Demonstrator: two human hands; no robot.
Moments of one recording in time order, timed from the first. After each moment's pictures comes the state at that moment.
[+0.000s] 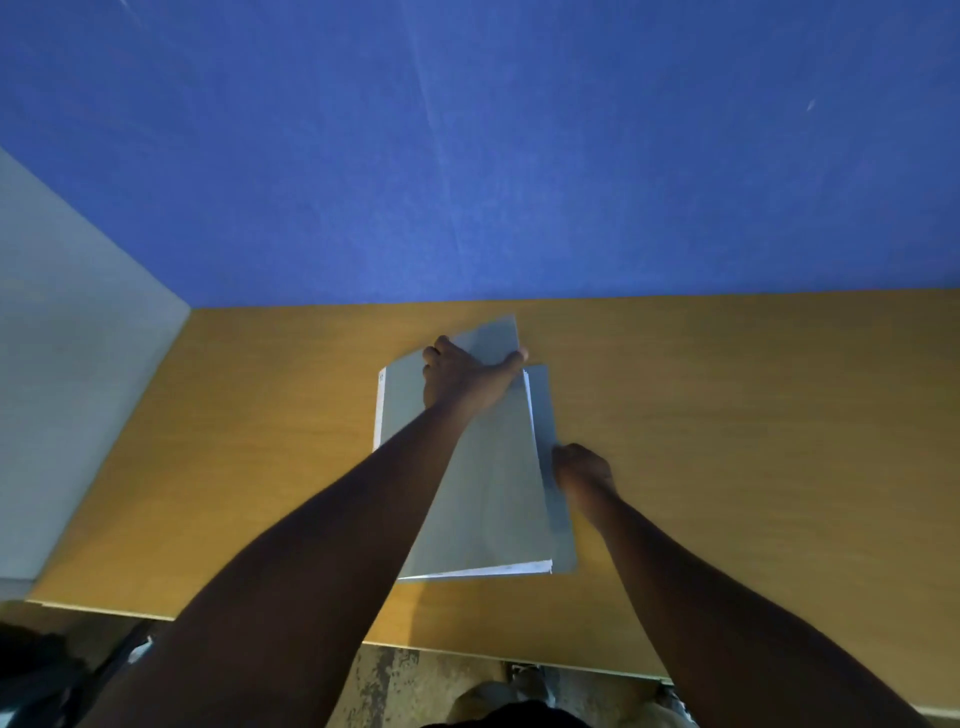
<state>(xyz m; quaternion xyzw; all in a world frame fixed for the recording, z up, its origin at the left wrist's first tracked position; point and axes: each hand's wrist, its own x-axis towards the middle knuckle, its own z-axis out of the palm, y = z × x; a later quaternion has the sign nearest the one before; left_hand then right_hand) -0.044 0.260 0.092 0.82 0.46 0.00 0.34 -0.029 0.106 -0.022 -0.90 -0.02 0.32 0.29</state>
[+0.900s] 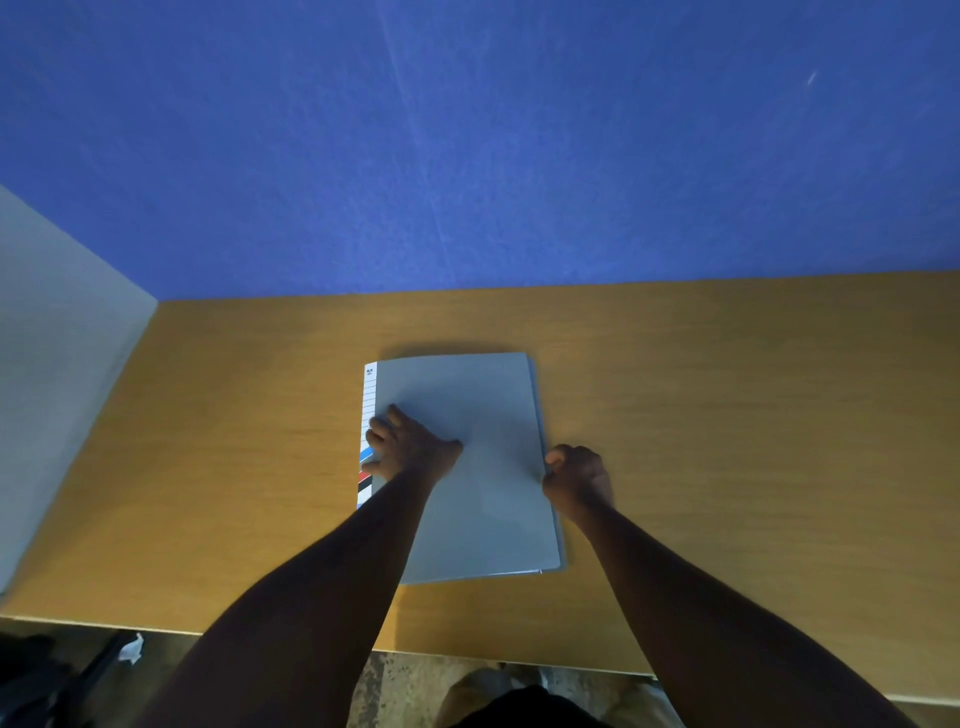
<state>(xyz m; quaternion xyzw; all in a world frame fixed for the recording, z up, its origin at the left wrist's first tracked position) -0.098 0.276 0.003 0.81 0.55 -0.12 0.16 -0.033 0.091 -0.035 -0.92 -0.08 0.28 0.25</state>
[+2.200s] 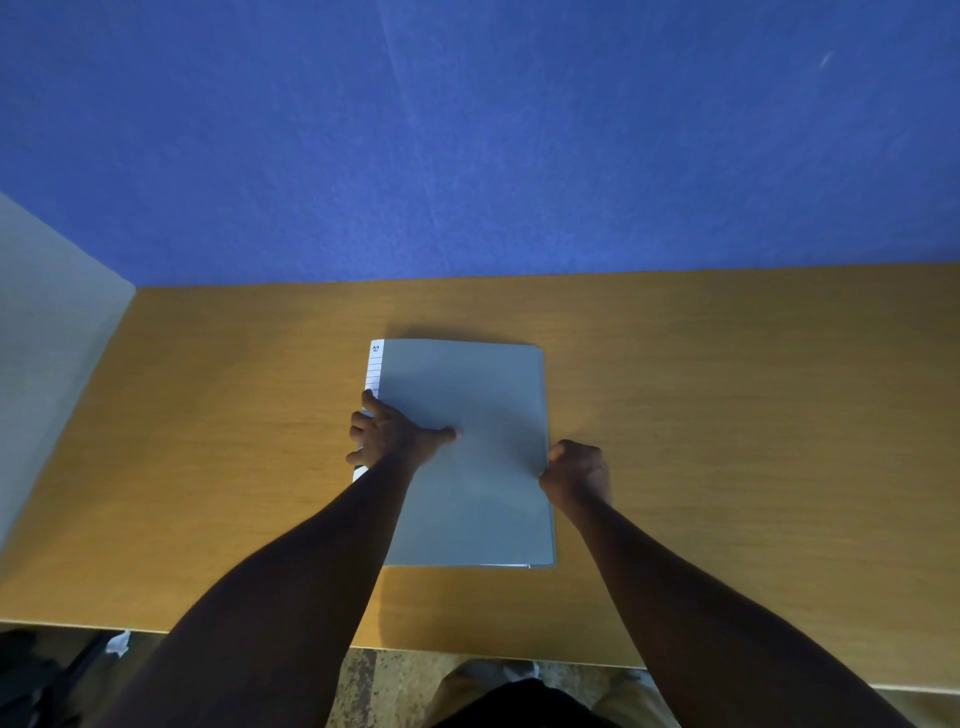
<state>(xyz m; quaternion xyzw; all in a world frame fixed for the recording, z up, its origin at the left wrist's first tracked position) -0.097 0.296 0.000 0.78 0.58 -0.09 0.22 -0.034 0.097 -0.026 -0.93 -0.03 0.29 0.23</state>
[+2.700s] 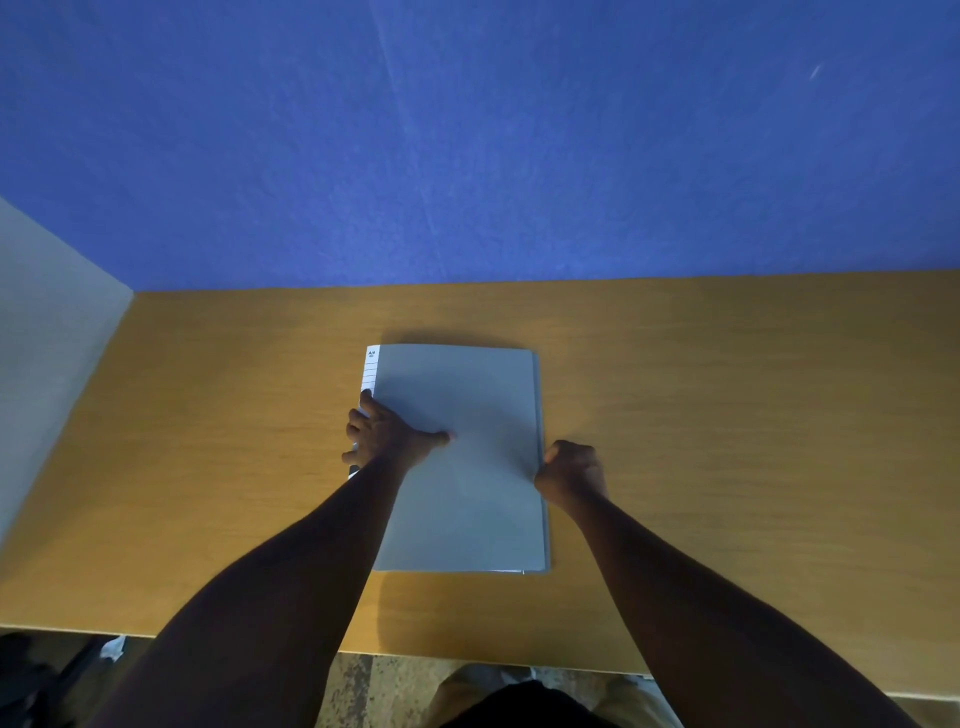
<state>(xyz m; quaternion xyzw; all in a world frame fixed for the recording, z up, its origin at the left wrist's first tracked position) -0.095 0.301 0.003 0.79 0.56 -0.09 0.23 -0.022 0.098 -0.019 -0.91 -0.04 0.34 0.22</state>
